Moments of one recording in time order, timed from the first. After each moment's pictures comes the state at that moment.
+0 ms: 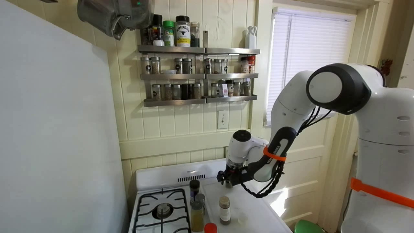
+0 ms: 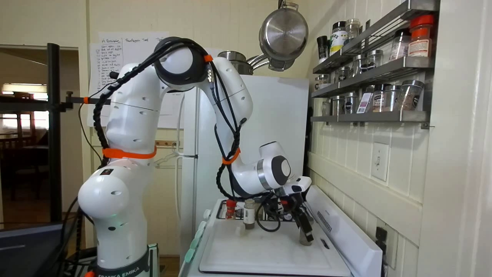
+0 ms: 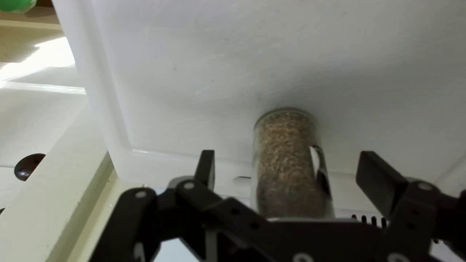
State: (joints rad) arm -0.20 0.15 0.02 -2.45 -0.96 2.96 1.05
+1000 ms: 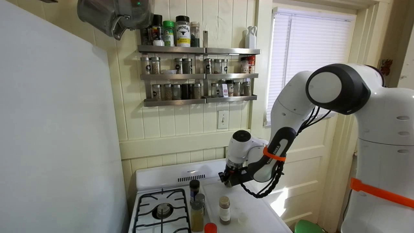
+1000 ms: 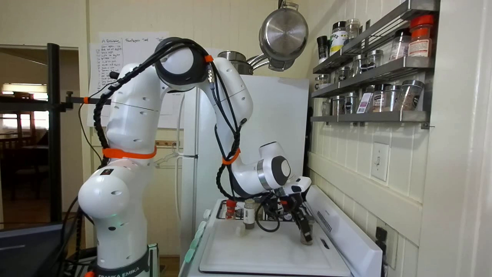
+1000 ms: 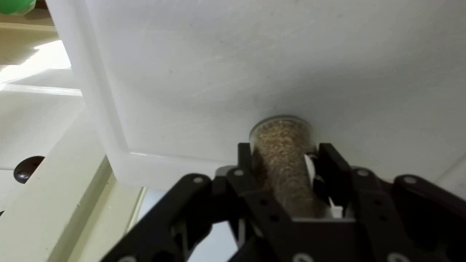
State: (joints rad) arm -0.20 0.15 0.02 -2.45 -0.96 2.96 1.06
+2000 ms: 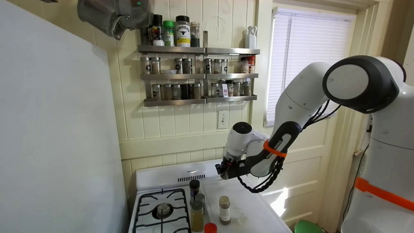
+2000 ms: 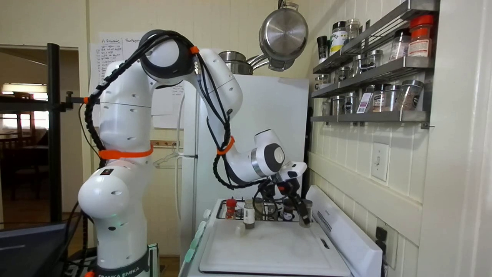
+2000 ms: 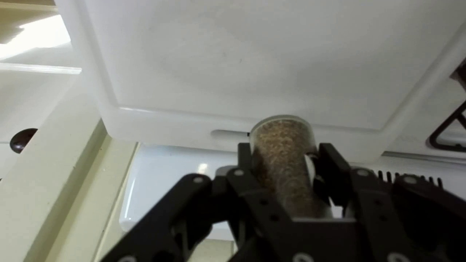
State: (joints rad) arm -0.20 0.03 0.07 -2.49 -0.86 2.95 1.00
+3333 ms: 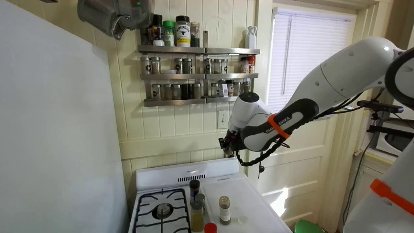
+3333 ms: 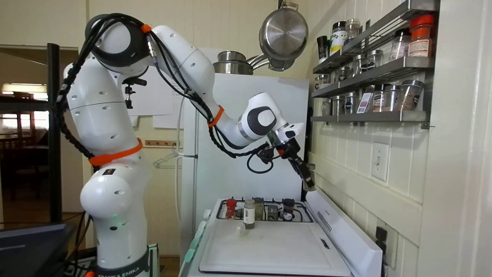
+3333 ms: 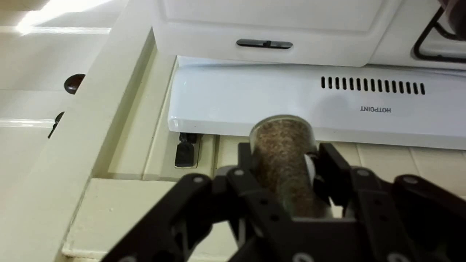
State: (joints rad) arm -0.15 -0.27 0.07 -2.49 -0.52 2.74 0.71
